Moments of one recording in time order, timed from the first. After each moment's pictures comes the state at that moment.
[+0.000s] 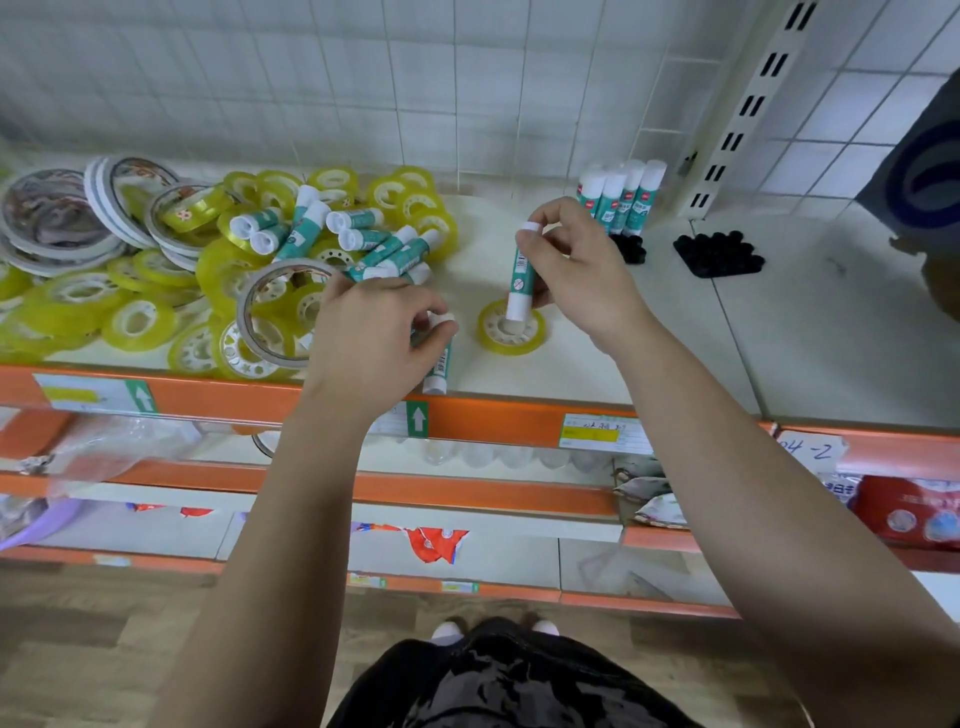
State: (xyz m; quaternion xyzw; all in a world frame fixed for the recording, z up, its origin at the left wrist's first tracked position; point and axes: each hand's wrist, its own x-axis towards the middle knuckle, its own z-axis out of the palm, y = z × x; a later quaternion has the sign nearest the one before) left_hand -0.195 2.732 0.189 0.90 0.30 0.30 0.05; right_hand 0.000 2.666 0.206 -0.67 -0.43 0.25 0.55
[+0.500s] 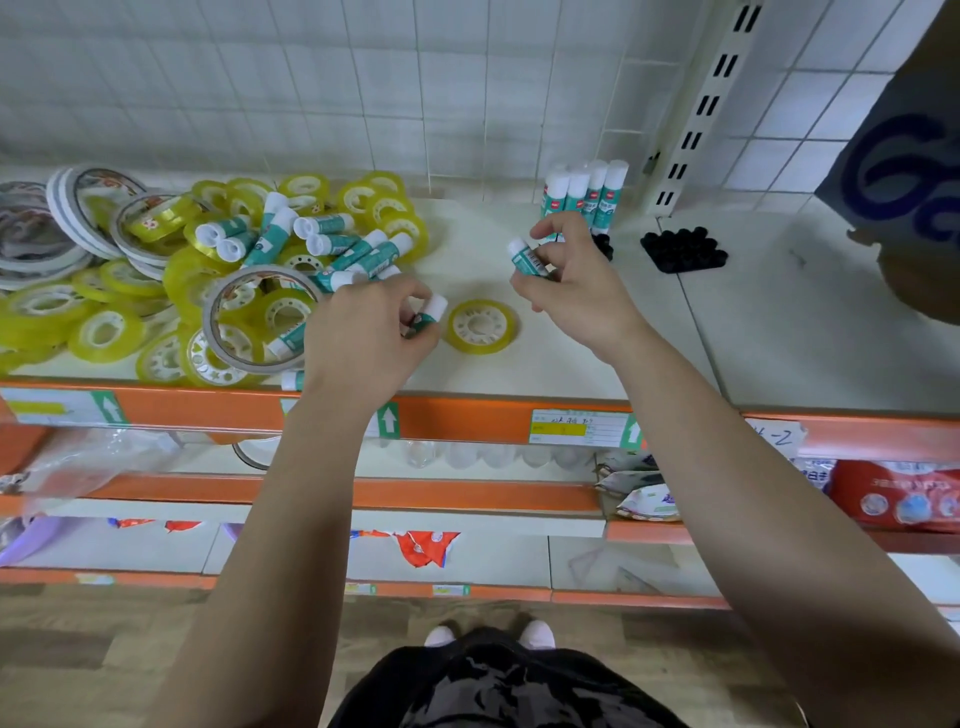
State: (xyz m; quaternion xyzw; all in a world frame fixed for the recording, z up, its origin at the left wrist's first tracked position) left_hand -0.172 2.722 0.192 0.88 0.37 0.27 0.11; right_hand 0.021 2.639 0.198 -0.71 -0.45 0.24 0.48
